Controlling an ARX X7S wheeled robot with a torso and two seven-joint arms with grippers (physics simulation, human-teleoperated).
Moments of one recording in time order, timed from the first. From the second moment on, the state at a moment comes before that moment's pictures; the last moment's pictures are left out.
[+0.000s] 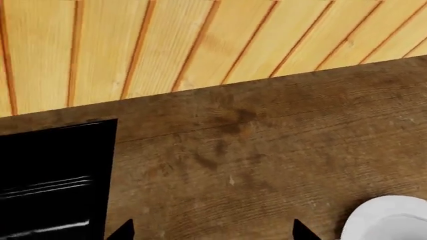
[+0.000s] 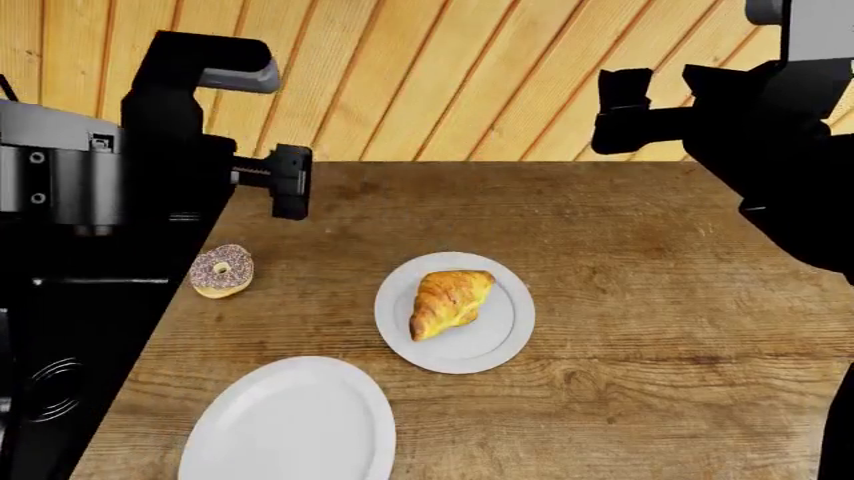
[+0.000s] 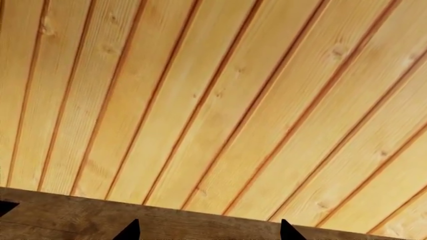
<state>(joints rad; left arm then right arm) -1.39 -0.49 0.36 -0.26 -1.37 -1.48 -0.67 1.14 0.51 -0.06 -0.17 0.91 1.22 0.25</state>
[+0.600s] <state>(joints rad) -1.26 -0.60 0.31 -0.23 -1.44 -1.45 -0.81 1.12 0.52 -0.09 -0.14 0.91 1.19 0.23</state>
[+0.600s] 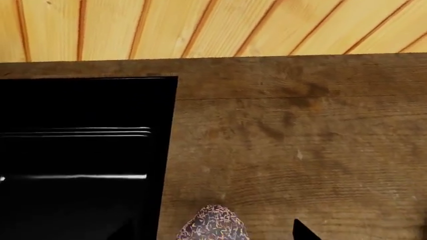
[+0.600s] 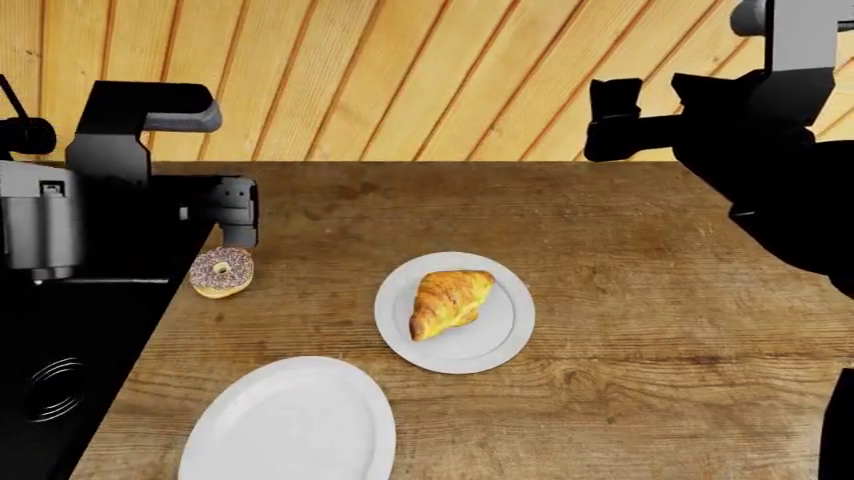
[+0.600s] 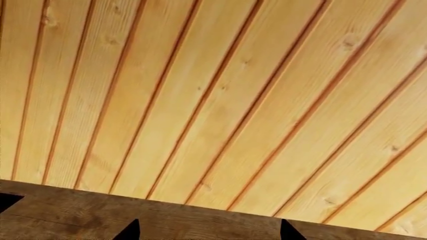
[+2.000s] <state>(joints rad) -1.11 -0.61 0.46 -0.31 -1.28 -1.24 -0.61 1.10 0.51 -0.12 -0.13 0.93 1.17 0.24</state>
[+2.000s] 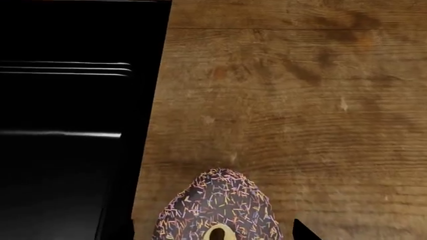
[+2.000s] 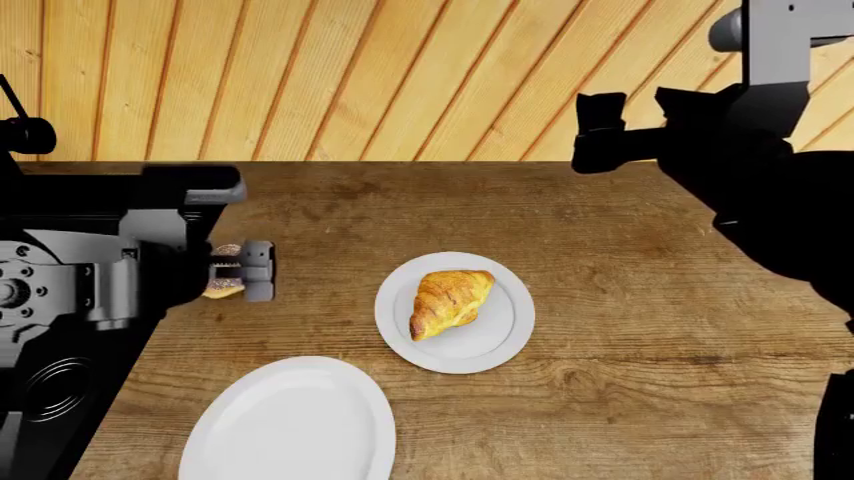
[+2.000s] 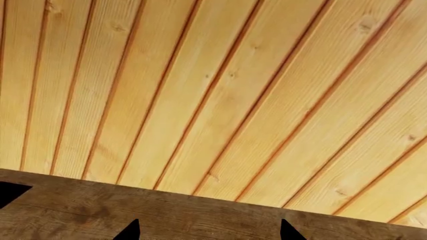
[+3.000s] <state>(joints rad) -1.20 -0.72 0.46 -0.01 -1.56 -1.46 -0.59 1.14 0.51 -0.15 -0.10 0.94 1.17 0.22</state>
